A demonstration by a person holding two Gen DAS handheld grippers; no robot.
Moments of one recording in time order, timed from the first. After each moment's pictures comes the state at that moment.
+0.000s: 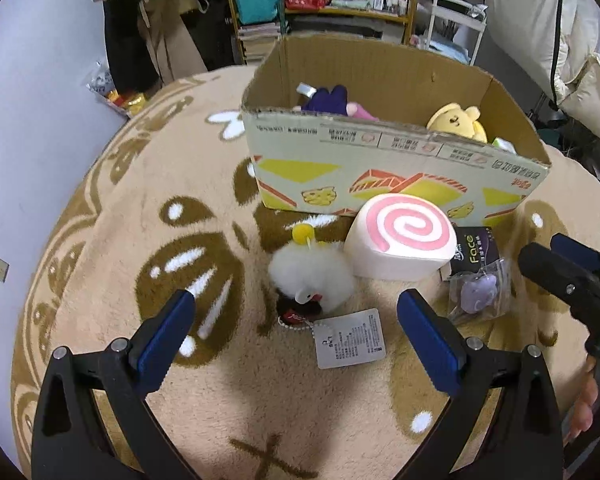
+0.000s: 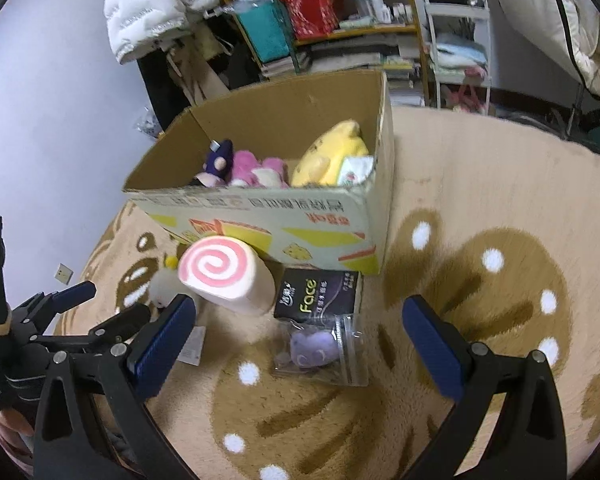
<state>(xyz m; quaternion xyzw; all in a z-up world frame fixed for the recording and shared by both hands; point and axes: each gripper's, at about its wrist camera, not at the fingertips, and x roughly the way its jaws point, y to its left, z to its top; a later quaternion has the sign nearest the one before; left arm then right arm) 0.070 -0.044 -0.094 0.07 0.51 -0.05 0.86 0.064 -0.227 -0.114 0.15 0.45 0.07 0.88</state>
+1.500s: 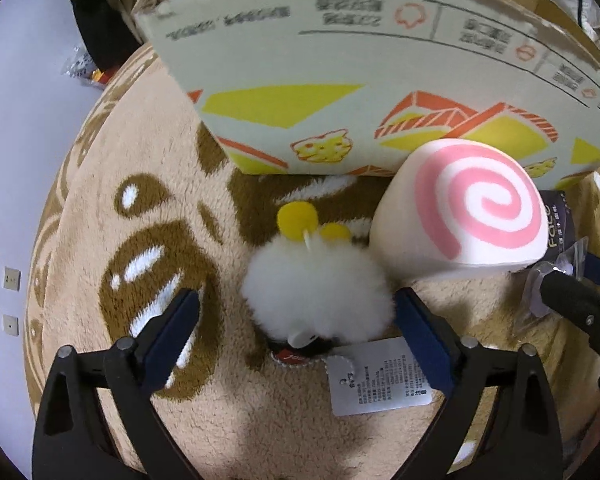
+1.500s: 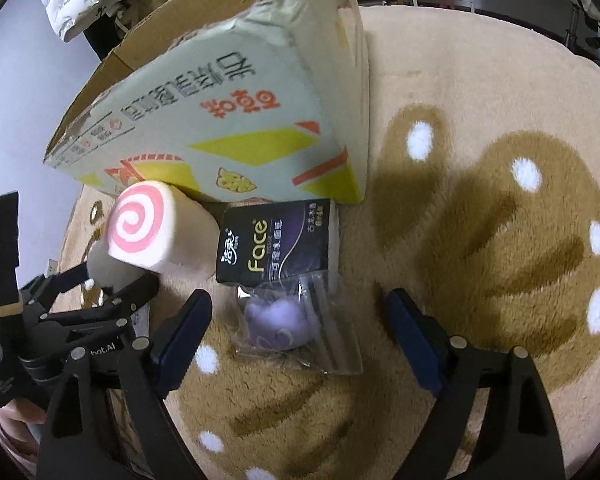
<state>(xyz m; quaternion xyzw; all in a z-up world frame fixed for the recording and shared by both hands) 0.122 -0.057 -0.165 0.14 0.58 -0.04 0.81 0.091 -0.225 -0.185 0.19 0.55 0.04 0.81</state>
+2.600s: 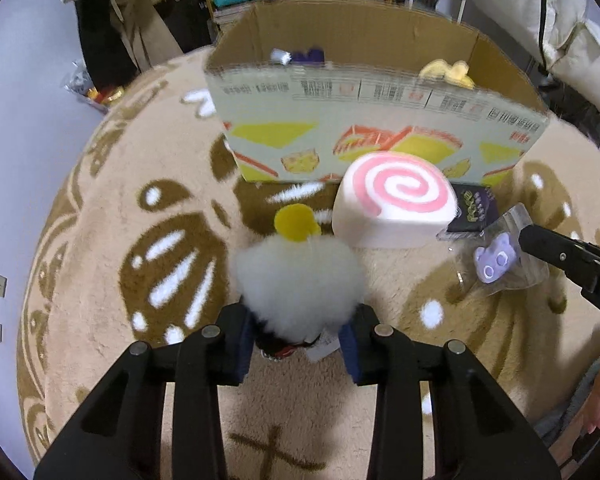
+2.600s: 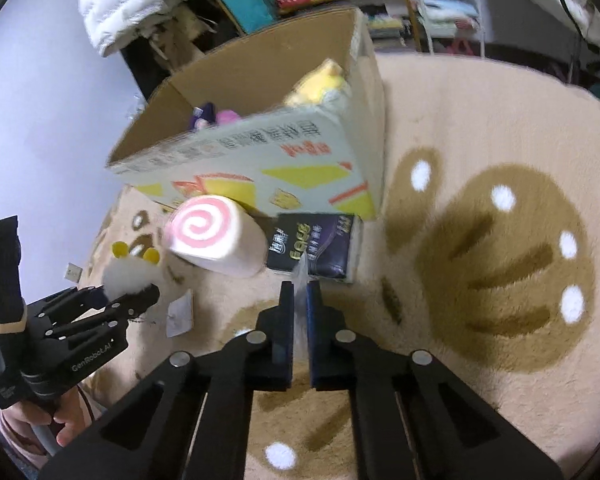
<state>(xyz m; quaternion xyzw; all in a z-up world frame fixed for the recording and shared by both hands) 0.063 -0.051 -0.105 0.09 0.52 -0.08 0.84 0.039 -0.224 -0.131 0.19 0.48 0.08 0.85</state>
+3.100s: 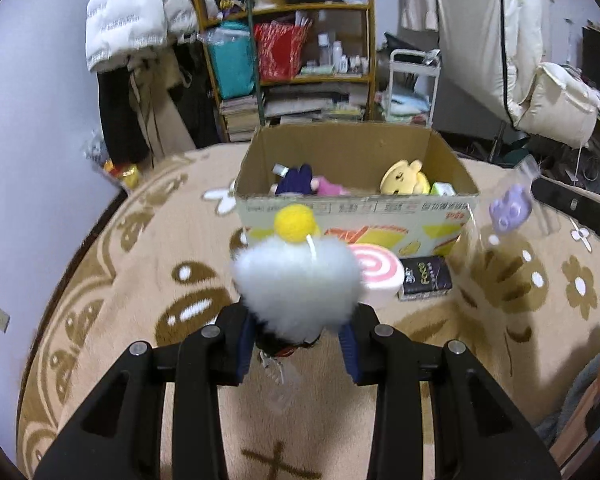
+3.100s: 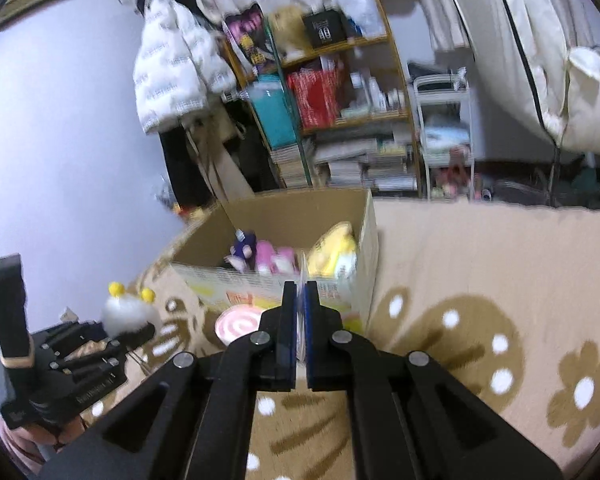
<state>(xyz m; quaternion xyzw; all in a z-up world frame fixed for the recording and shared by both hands) 0.024 -0.047 -0.040 0.09 0.38 -0.11 0.92 0.003 -0.242 -0.031 0.15 0.29 0.05 0.94</state>
